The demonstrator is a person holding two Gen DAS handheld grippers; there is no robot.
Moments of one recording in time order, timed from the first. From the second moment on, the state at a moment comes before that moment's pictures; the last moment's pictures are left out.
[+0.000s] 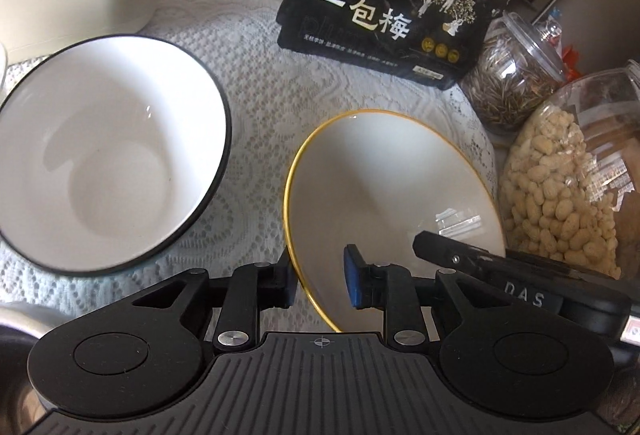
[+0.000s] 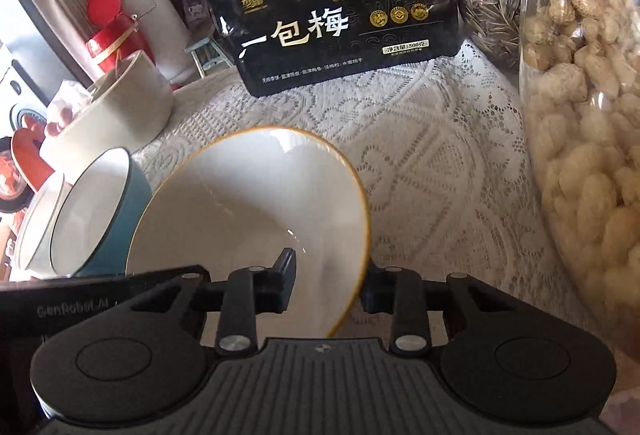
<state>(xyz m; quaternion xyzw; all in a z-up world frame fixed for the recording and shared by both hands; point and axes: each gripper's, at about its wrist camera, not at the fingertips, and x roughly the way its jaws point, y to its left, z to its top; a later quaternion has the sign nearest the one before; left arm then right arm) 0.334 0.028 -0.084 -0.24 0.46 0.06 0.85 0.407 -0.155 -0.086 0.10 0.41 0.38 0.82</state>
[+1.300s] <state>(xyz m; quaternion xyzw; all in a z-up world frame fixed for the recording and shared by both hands) 0.195 0.008 -0.062 -0.24 0.49 0.03 0.83 0.301 -0.193 -0.088 0.05 0.44 0.41 0.80</state>
